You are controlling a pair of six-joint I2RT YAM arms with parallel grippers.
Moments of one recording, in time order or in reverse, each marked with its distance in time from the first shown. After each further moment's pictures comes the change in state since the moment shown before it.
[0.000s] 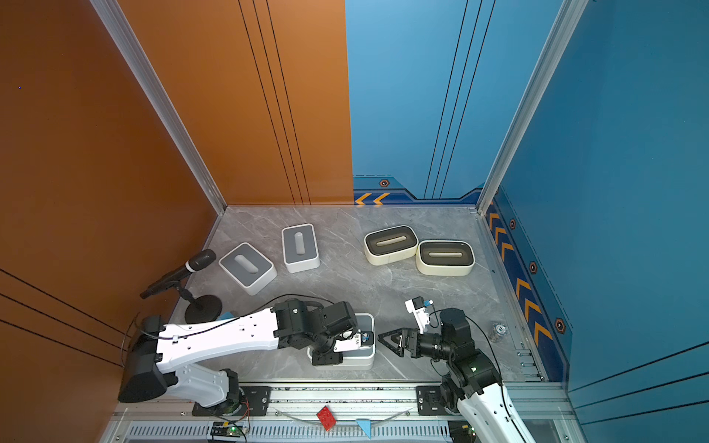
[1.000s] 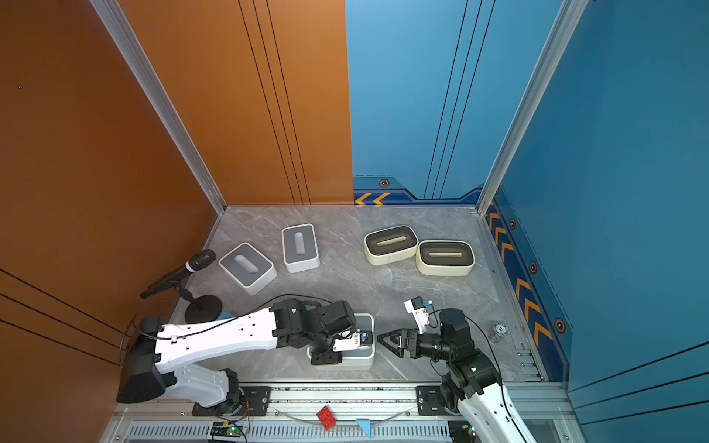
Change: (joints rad) left arm 0.011 -0.010 -0.012 0.010 0.015 0.011; right arm 0.013 0.000 0.000 0.008 0.001 0.000
